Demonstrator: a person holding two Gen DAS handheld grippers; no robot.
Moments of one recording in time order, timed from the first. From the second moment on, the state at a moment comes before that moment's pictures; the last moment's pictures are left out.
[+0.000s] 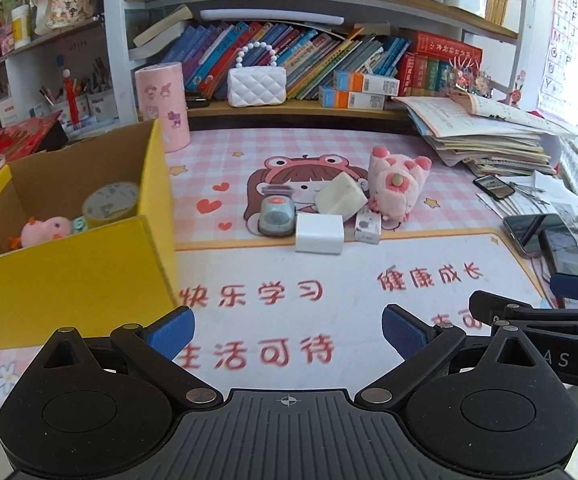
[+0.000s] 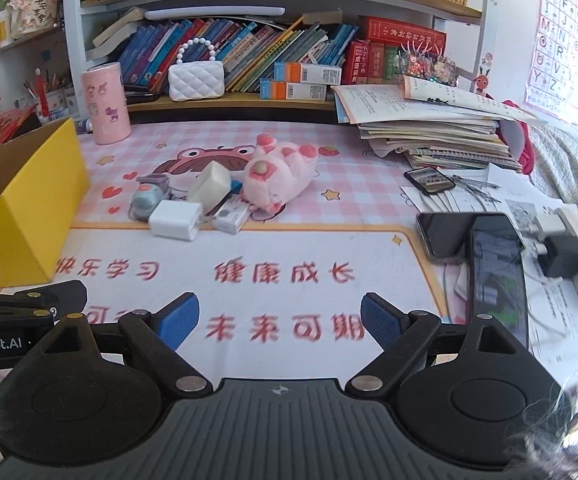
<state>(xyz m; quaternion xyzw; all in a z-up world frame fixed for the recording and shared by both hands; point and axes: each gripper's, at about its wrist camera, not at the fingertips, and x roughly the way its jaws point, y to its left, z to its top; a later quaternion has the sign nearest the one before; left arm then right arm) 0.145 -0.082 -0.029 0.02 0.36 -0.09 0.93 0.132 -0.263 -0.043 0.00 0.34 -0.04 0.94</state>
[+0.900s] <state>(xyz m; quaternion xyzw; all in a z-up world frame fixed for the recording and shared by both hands) 0.280 -0.156 -0.091 0.06 0.39 -0.08 0.92 0.258 -0.314 -0.045 0.02 0.33 -0.02 0.94</state>
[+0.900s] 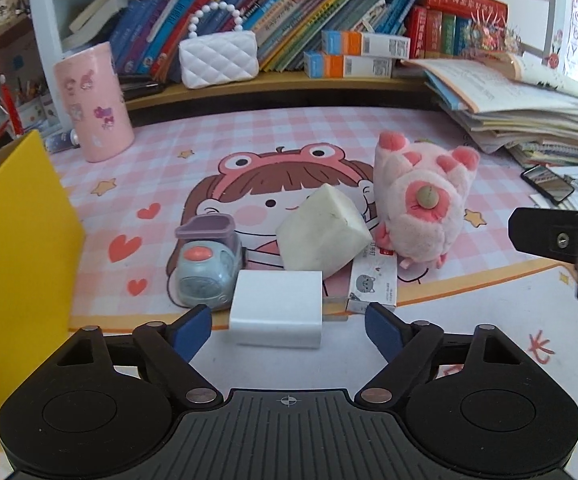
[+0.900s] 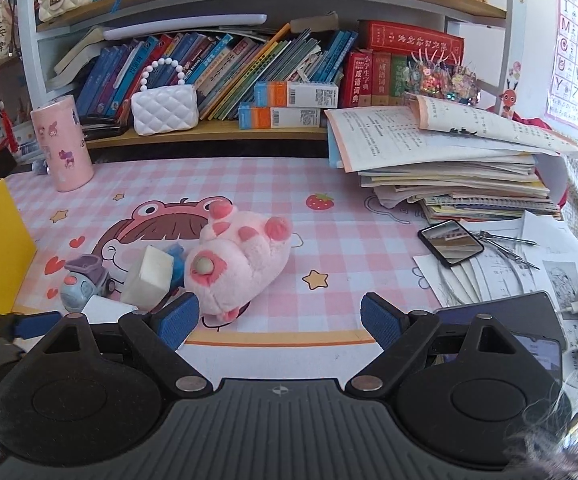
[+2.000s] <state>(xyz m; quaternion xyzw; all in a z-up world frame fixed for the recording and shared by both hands) 0.204 -0.075 -0.031 -0.05 0.38 -0.09 0.92 0.355 -0.317 -0.097 0.18 0.38 -0.02 0.91</state>
